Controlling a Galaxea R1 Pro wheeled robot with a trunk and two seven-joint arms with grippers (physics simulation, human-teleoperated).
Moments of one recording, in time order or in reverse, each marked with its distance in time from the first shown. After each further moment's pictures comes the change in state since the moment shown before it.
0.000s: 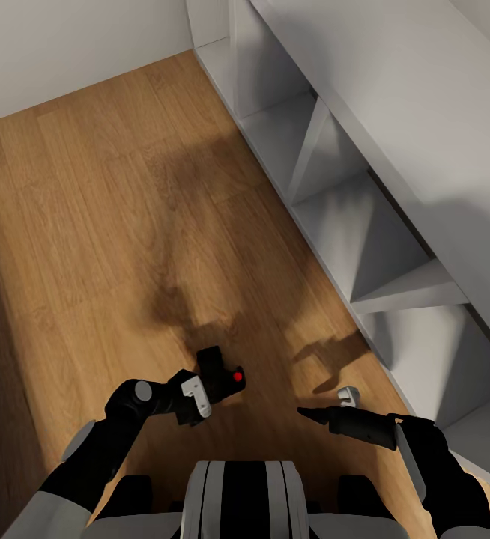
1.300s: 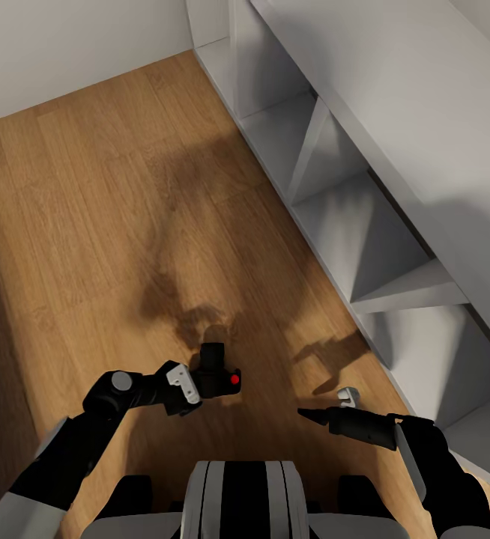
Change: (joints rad) left arm 0.000 0.094 -0.003 -0.115 0.168 0.108 -0.012; right arm 0.000 0.000 0.000 -0.002 0.006 0.019 0.005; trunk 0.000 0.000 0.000
